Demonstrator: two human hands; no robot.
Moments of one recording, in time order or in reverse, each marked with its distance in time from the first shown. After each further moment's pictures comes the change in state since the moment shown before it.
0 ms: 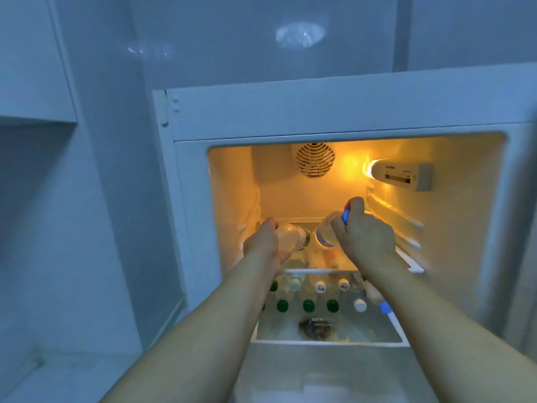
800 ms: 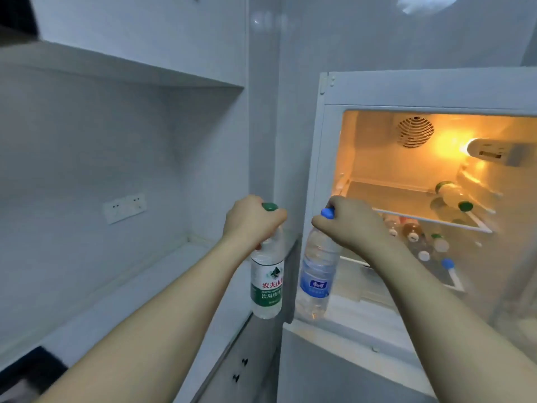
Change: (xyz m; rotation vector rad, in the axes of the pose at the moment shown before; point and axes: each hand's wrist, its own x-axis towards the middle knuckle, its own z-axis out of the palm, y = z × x) left_hand -0.266 0.011 -0.251 1.068 0.398 0.499; right_hand -0.212 -0.148 -0.150 0.332 -0.433 -0.413
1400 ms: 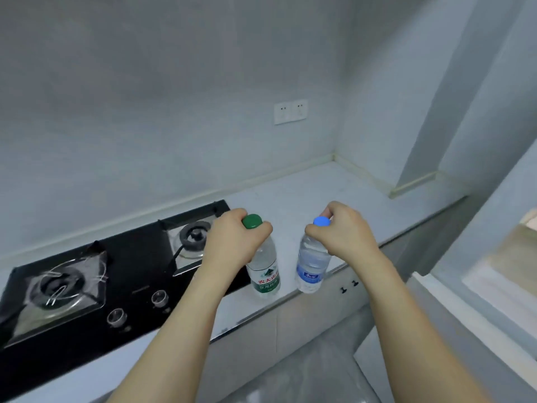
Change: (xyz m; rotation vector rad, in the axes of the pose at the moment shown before) left_hand -0.207 -0.212 -0.089 0.070 0.398 -0.576; right_hand -0.117 -0.169 0.183 0.537 -0.591 -0.227
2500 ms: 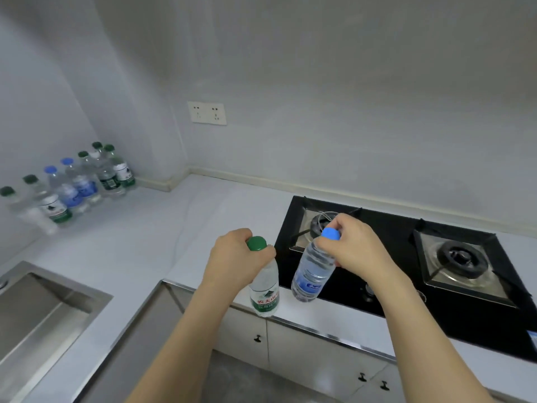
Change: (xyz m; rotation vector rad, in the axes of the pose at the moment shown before) left_hand -0.209 -0.337 -0.396 0.094 0.543 -0.520; right_hand -0.212 -0.370 0.352 0.055 -0.653 -0.570
